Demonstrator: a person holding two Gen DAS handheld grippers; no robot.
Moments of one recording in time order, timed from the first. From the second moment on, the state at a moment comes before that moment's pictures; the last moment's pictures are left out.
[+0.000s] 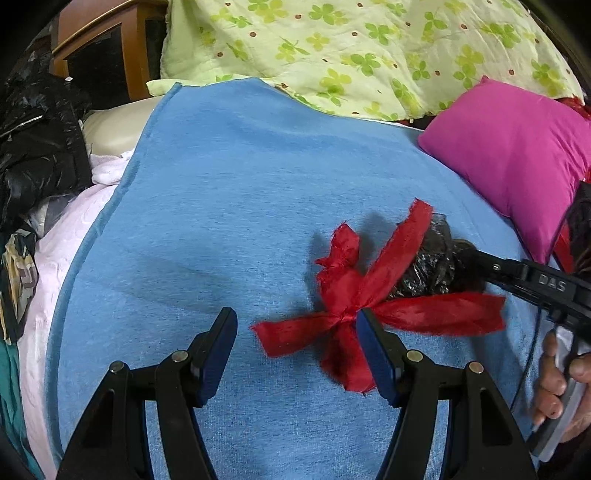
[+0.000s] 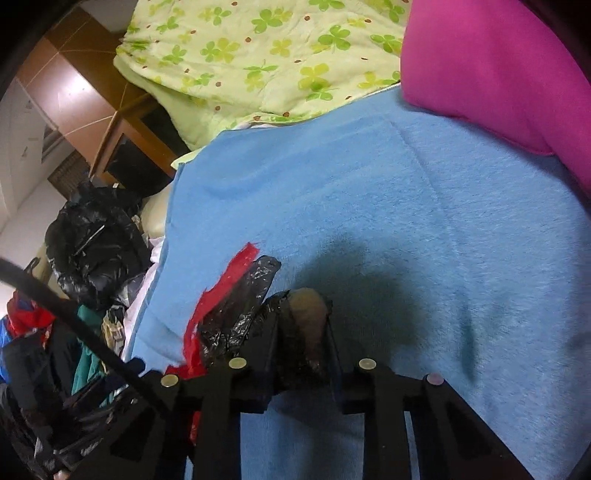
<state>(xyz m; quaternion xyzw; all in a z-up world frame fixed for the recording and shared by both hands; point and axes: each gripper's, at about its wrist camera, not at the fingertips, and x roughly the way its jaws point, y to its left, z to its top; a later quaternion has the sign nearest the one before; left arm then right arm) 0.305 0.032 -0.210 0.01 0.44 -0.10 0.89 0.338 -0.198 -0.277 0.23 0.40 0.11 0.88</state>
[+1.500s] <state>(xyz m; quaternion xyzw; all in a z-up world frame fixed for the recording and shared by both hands) 0.329 -0.008 -0.252 0.01 0.49 -0.13 0.86 0.301 -0.198 -0.276 0.12 0.45 0.11 0.88</state>
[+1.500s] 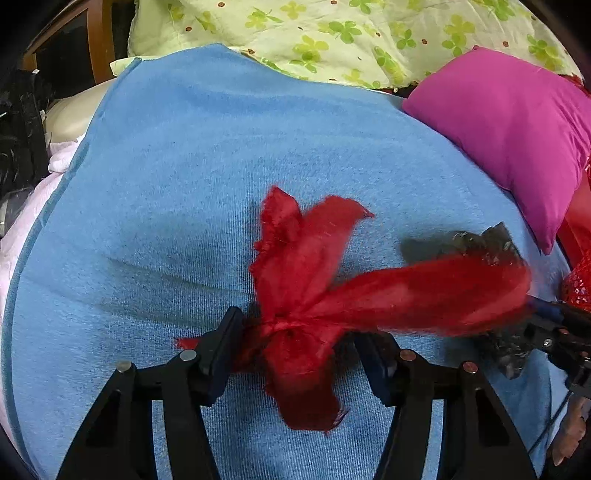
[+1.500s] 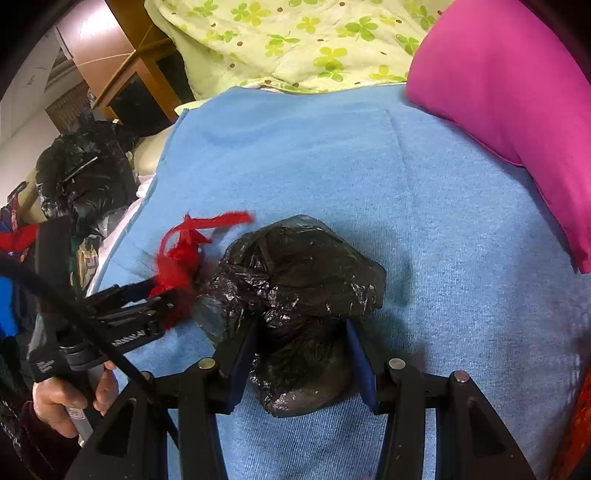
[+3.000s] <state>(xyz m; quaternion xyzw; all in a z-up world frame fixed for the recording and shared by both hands) 0.245 -0.055 -0.114 0.07 0.28 -0.07 0.95 0.198 -0.244 -0.179 0.12 0.29 0.09 0.94</state>
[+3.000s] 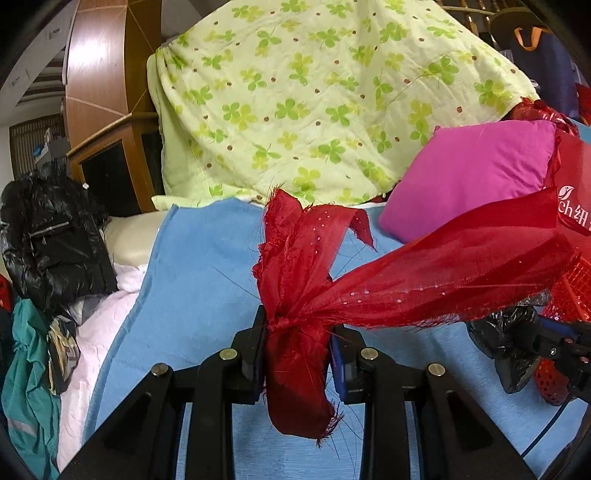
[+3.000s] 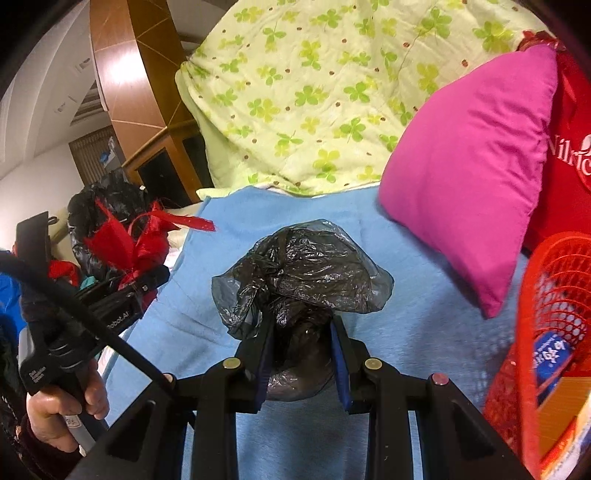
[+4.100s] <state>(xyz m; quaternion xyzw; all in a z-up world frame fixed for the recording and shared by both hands) 0.263 -0.061 -0.186 0.06 0.38 -0.03 0.92 0.194 -0.245 -0.206 0.12 0.33 0.07 0.93</state>
